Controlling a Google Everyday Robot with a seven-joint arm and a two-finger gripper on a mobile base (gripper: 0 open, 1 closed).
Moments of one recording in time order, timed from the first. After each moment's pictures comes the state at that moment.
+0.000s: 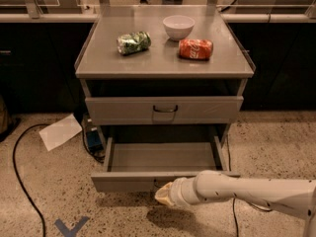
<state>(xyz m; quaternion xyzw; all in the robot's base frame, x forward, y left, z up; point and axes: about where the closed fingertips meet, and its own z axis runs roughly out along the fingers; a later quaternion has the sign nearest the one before) 0.488 -0.016 0.401 -0.52 0.77 0.22 0.30</state>
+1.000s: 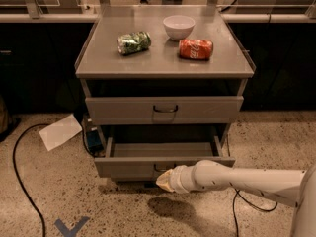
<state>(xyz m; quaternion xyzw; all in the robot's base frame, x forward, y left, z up) 0.544 -0.022 0.409 -0.52 0.77 0.19 0.33</state>
